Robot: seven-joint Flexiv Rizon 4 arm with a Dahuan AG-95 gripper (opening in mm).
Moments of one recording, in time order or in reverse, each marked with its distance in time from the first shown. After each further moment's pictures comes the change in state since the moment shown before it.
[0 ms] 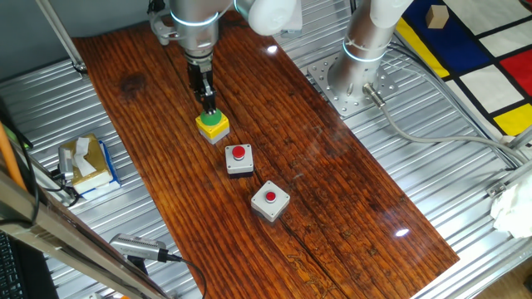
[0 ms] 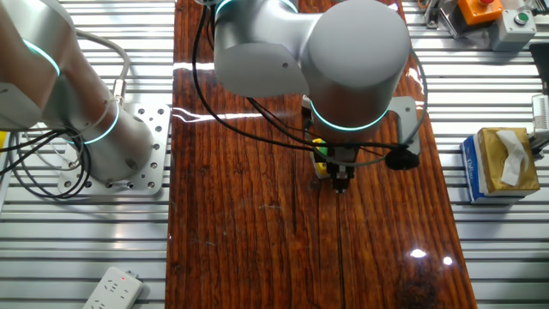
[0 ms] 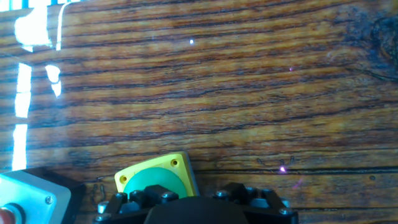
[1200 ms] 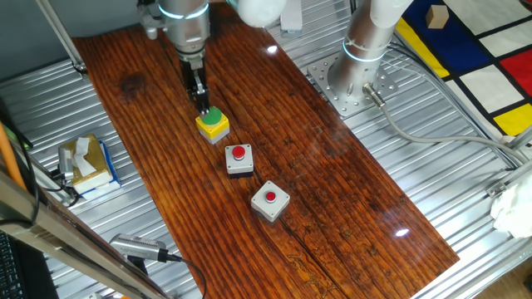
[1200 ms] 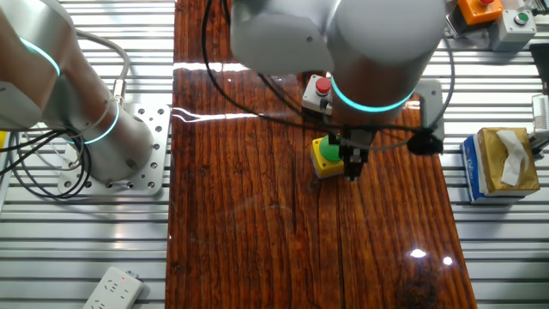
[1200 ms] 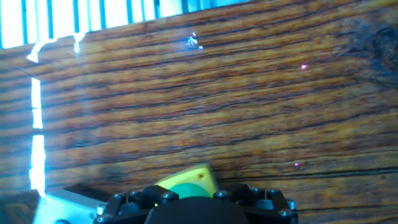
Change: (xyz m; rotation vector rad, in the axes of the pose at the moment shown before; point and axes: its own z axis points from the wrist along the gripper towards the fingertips) arm -0.023 0.037 -0.034 -0.030 0.012 0.076
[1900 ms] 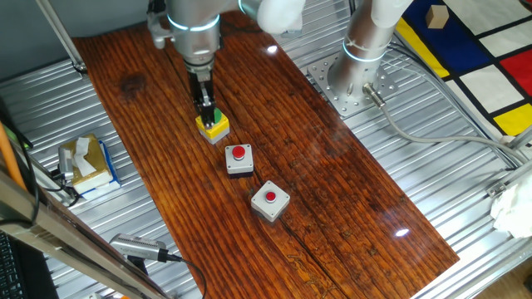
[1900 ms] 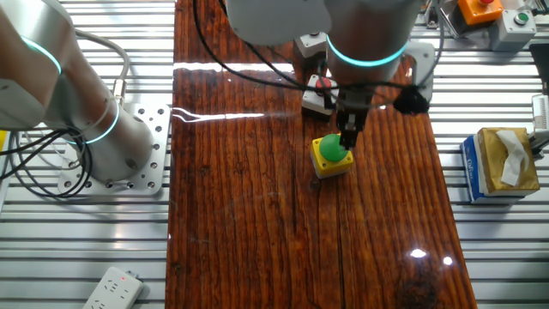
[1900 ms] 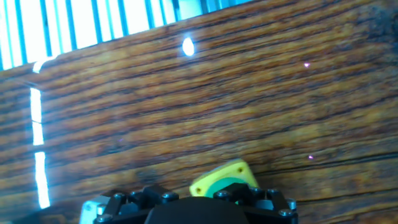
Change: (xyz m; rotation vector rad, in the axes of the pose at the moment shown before) arm 0.002 0.047 -0.001 0.006 -0.021 0.088
